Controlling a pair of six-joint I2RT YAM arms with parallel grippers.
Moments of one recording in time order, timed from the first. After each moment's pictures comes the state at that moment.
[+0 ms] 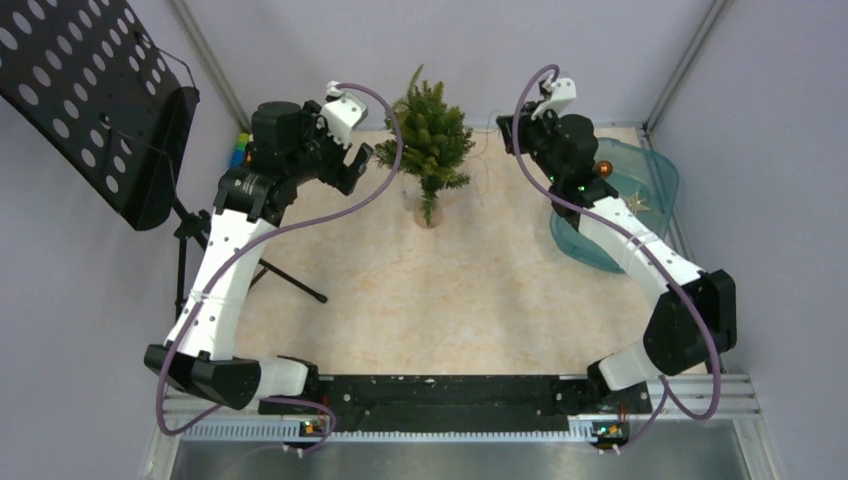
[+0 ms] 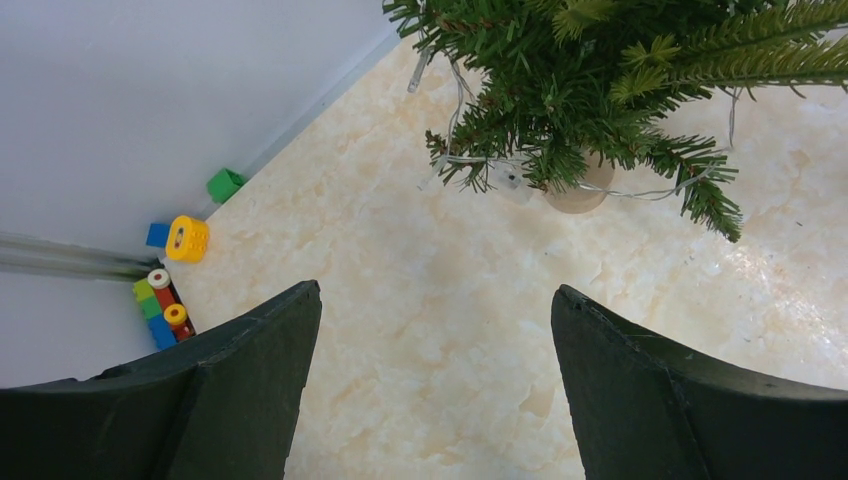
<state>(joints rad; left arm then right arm) -0.27 1.32 1.65 -0.76 0.19 0.42 0.39 1.50 1.29 0.27 -0.04 0.25</state>
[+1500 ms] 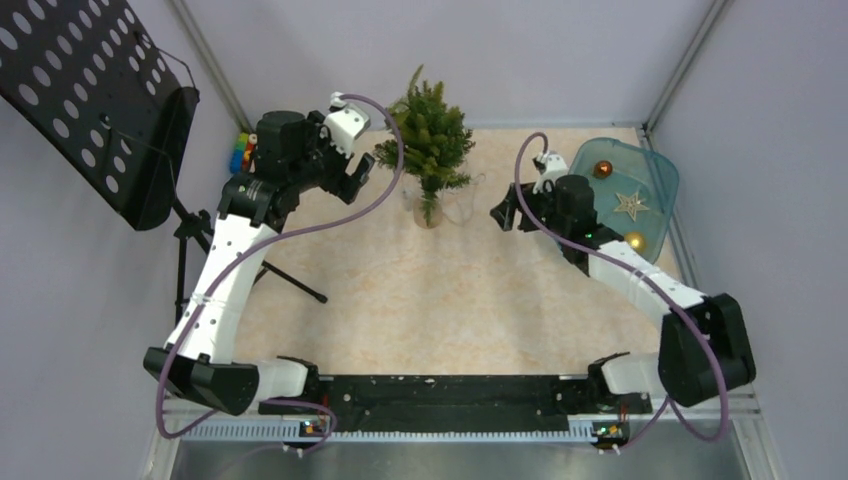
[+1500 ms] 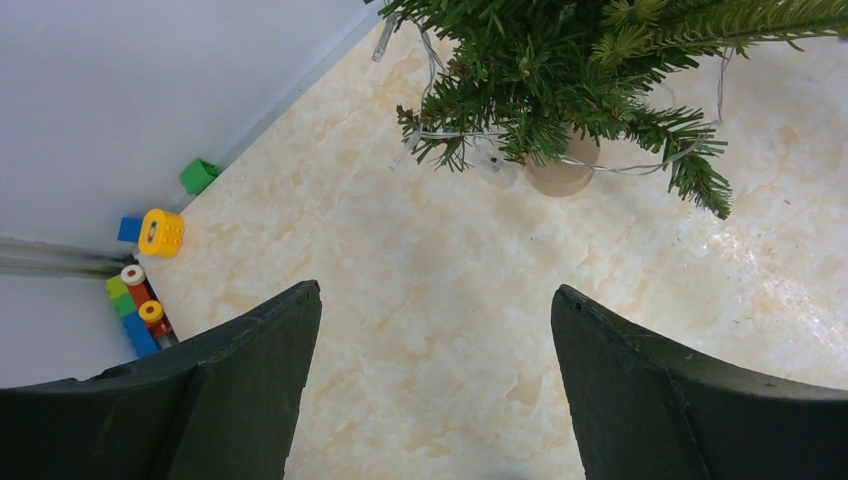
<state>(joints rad) -0.27 1.30 1.56 -0.74 0.21 0.42 0.34 1.28 0.85 0.04 -0.22 0.28</state>
